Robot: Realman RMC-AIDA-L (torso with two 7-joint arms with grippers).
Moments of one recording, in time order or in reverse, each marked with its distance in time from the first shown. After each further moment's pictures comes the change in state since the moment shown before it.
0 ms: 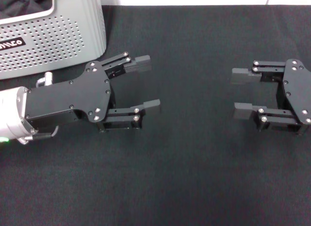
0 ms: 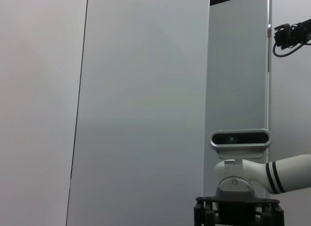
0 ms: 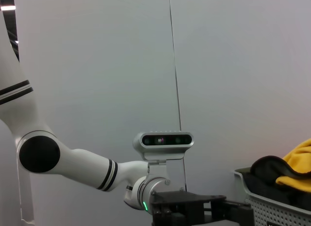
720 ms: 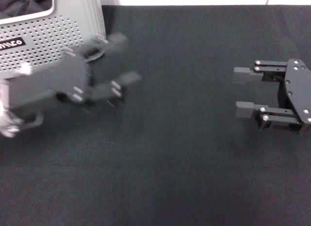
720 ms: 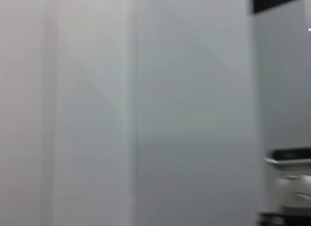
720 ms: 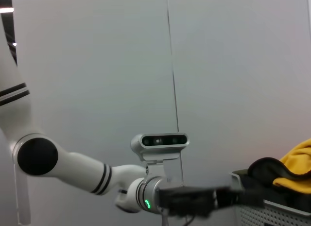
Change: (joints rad) left arm 0.020 -0.008 -0.153 -0.013 0.012 -0.016 0.027; right arm -0.004 0.000 0.005 0.012 0.006 0.000 -0.005
